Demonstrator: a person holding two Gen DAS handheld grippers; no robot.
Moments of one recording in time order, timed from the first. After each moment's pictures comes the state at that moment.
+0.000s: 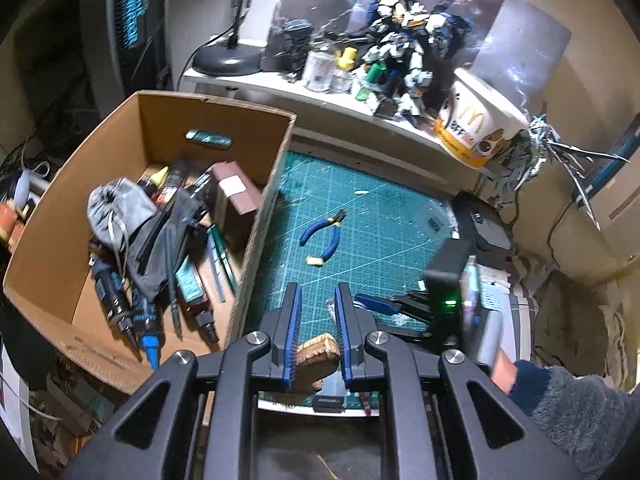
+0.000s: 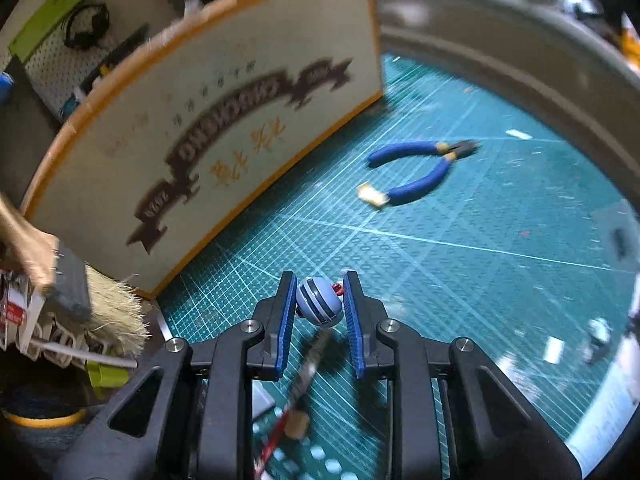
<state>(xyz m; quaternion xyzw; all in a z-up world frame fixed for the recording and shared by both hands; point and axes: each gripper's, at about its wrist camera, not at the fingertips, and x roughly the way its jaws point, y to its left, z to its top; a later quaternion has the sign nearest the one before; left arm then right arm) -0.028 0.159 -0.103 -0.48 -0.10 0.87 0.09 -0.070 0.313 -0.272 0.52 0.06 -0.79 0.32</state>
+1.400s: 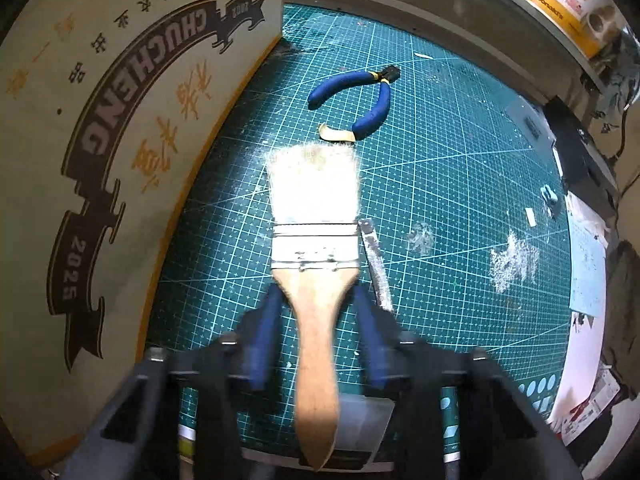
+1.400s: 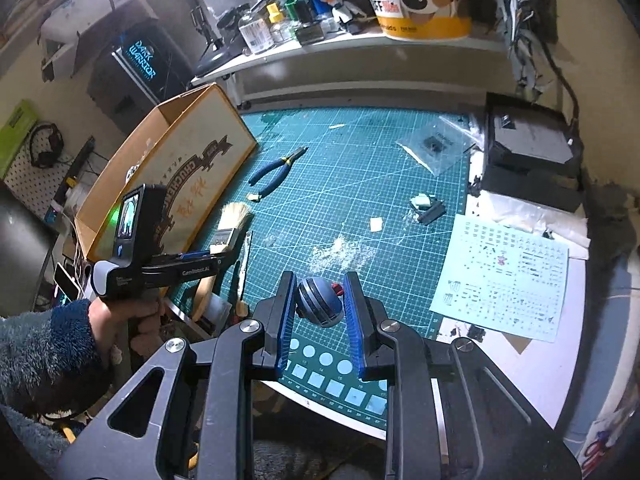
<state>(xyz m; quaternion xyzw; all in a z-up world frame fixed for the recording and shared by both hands) -0.072 0.215 -0.297 -0.60 -0.08 0.79 0.01 0.003 0.486 -0.187 0.50 -0.08 -0.84 0.19</state>
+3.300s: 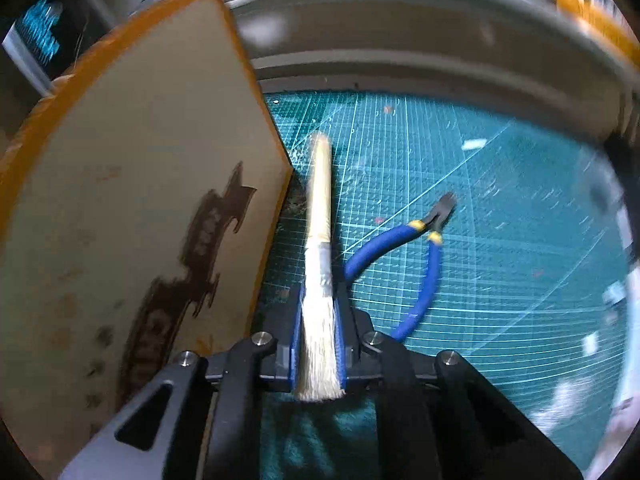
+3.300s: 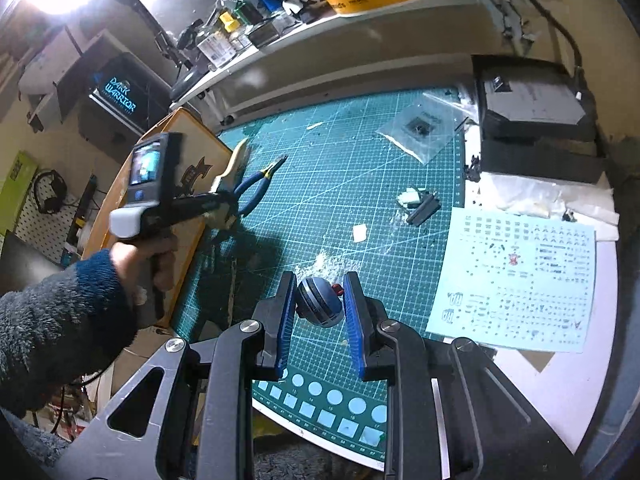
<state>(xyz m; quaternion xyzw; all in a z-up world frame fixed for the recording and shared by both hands) -0.183 0.230 -0.264 -0.55 0.03 0.84 -0.05 -0.037 0.521 -0.226 0.51 -0.16 -0.82 0.19</state>
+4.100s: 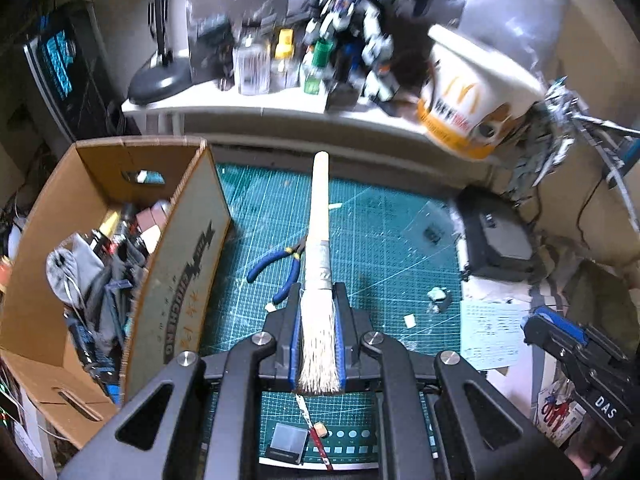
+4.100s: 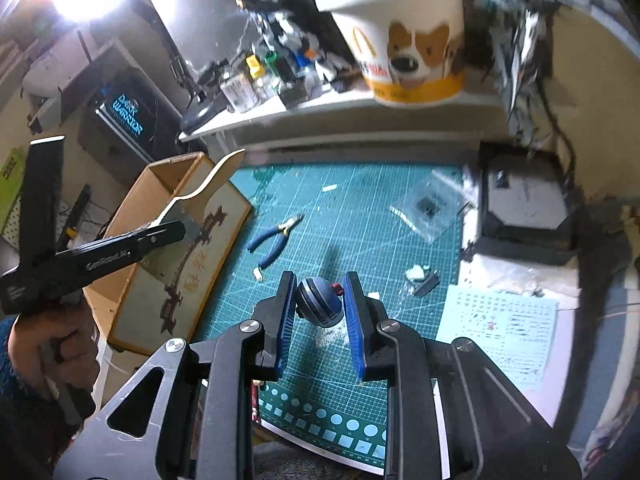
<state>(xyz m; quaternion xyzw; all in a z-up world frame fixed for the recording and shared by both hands) -0.103 0.273 -0.096 -0.49 -0.03 0.87 0.06 -0.056 0.487 -0.130 0.47 -0.12 -0.86 0.15</state>
